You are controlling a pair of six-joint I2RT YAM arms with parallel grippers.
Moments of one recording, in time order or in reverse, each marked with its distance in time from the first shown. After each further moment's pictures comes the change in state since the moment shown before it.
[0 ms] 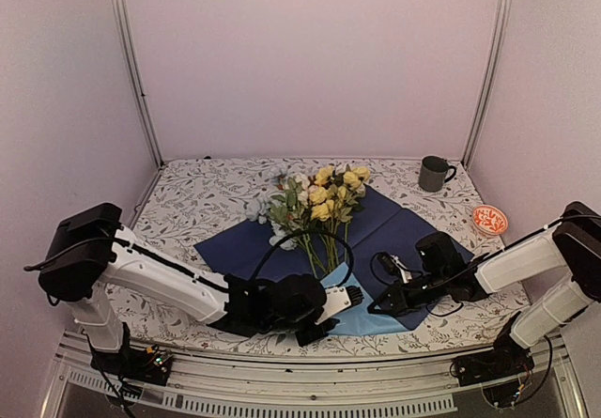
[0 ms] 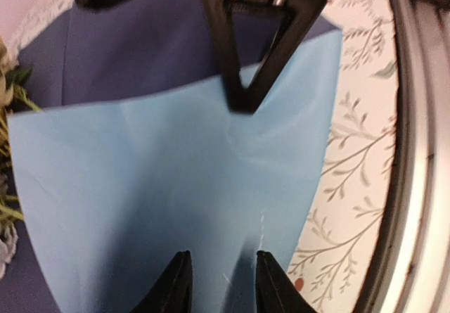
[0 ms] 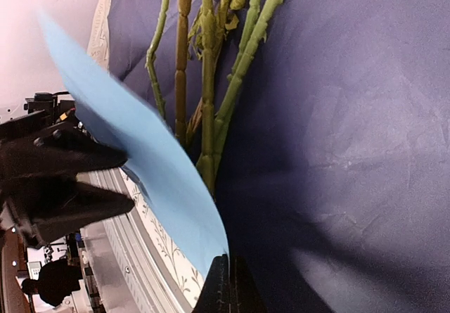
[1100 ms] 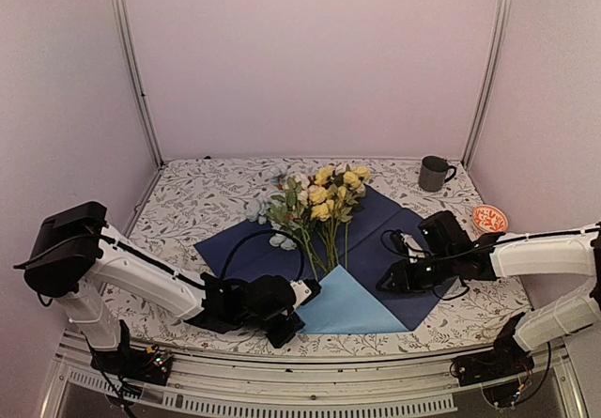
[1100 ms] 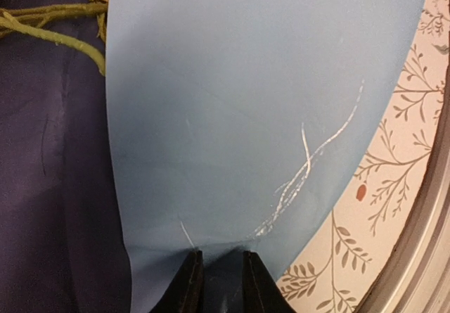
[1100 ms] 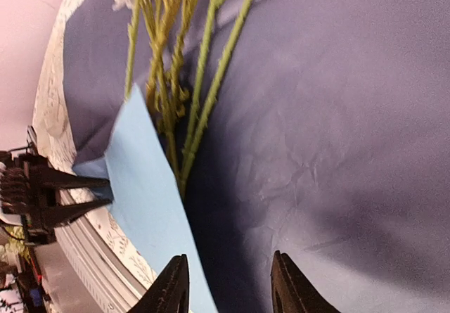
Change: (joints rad) left arm 0.073 -0.084 -0.200 -0.084 0.092 -0.387; right arm -0.004 -0.174 0.169 -0.429 0.297 -0.028
